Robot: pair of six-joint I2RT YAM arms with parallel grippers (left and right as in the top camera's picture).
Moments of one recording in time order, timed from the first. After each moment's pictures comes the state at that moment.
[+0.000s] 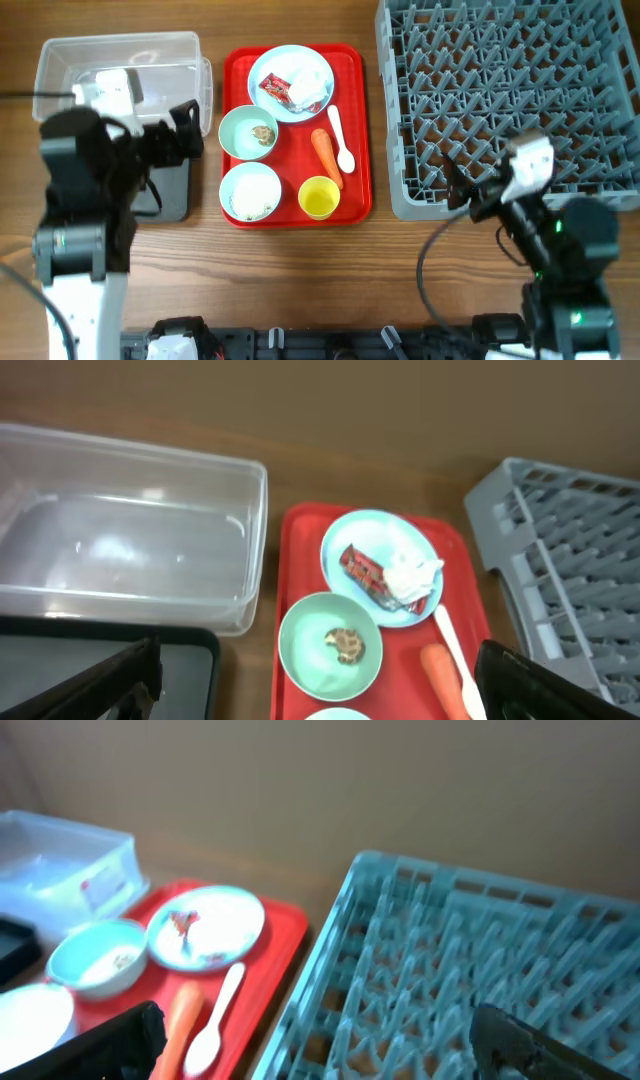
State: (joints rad) left arm 0.08 1.05 1.15 -0.67 0.17 -0.17; right arm 0.04 0.65 0.74 -0.38 -0.31 -0.12
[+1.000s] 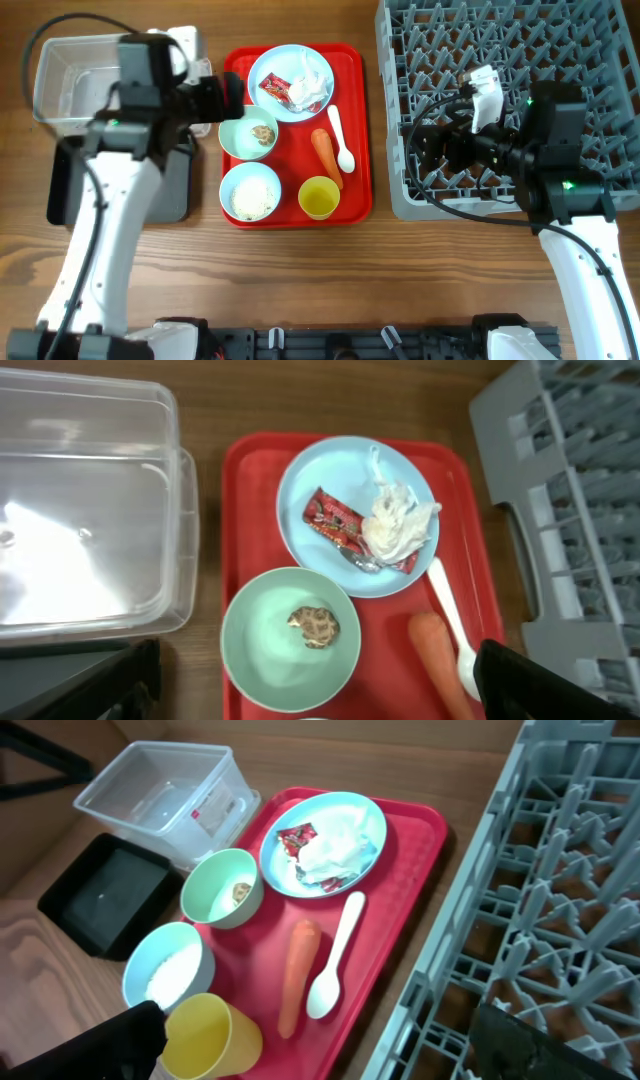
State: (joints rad) left arm -0.09 1.45 1.33 -0.70 0.13 -0.17; right arm 0.04 1.18 1.03 -0.54 -0.63 -0.08
